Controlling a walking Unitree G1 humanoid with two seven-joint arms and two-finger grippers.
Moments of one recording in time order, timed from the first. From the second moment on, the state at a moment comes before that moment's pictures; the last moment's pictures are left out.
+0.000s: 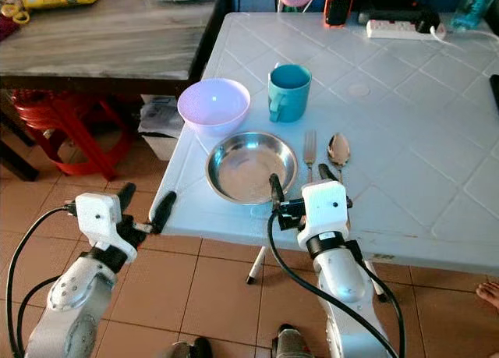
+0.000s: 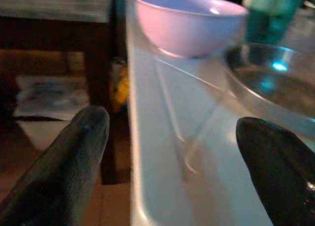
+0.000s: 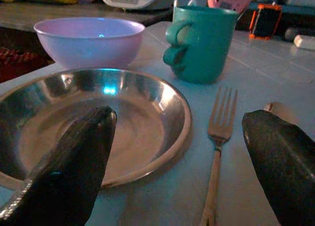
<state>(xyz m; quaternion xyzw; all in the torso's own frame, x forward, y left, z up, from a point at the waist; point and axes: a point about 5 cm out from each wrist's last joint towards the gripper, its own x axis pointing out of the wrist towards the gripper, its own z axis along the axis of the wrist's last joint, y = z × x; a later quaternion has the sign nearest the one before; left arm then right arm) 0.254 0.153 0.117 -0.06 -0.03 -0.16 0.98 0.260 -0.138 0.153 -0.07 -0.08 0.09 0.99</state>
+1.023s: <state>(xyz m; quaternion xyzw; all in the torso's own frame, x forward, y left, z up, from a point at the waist) 0.248 0.165 0.115 0.02 -0.04 -0.23 0.97 0.268 -0.142 0.163 0.00 -0.06 0.12 0.99</state>
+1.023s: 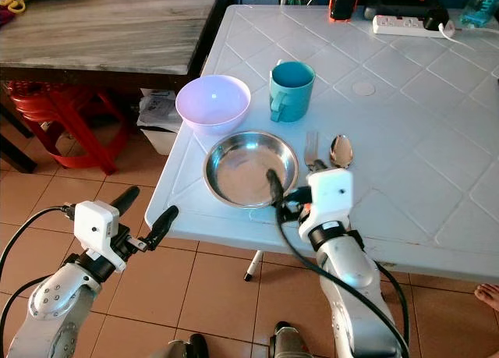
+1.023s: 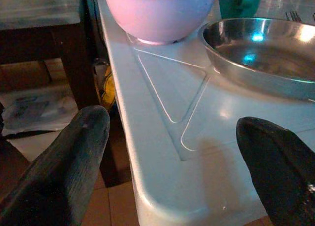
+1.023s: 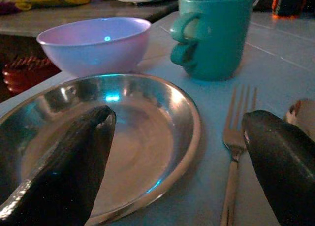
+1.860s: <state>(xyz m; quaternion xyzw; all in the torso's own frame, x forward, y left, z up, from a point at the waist) 0.248 0.163 0.113 0.02 -0.04 -0.24 0.97 0.288 -0.141 0.163 0.06 -0.02 0.10 0.99</state>
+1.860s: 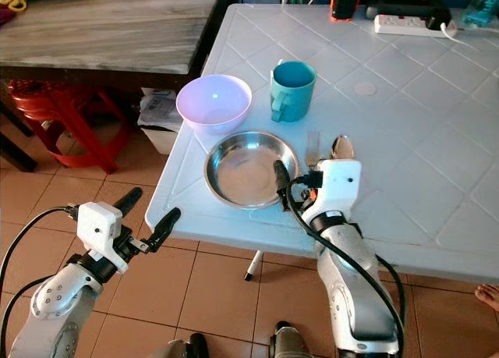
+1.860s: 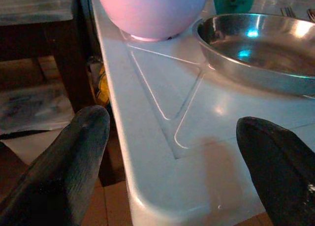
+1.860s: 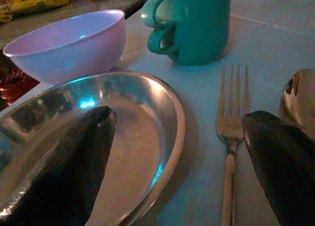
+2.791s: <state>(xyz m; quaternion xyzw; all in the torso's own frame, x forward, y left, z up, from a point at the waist) 0.247 0.158 0.114 0.01 -0.04 -0.26 0.96 0.297 -0.130 0.154 0.13 0.06 0.14 0.98</state>
